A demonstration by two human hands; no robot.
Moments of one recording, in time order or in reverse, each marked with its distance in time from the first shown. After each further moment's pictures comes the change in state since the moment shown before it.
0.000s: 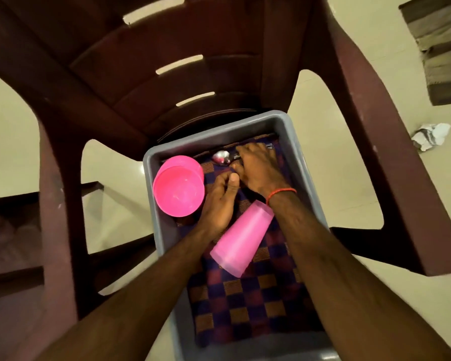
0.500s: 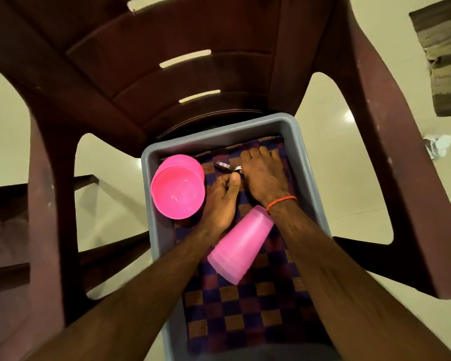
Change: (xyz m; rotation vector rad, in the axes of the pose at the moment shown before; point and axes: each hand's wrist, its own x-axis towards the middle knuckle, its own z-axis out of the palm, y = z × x) left_hand 0.007 0.006 0.005 -0.008 0.048 -0.018; right_hand -0.001 0.000 0.007 -0.314 0.073 -0.074
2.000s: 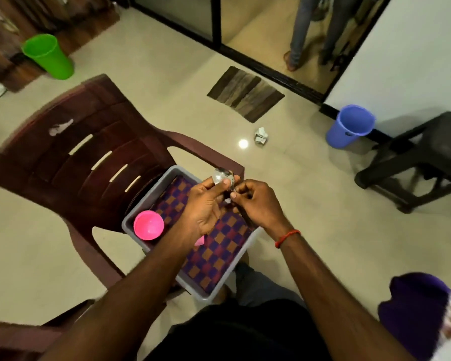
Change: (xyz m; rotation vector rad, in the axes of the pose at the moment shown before) left_hand -0.335 0.239 -0.021 -0.401 -0.744 -0.077; right_hand -0.413 -0.090 -0.290 1.206 0.571 0.789
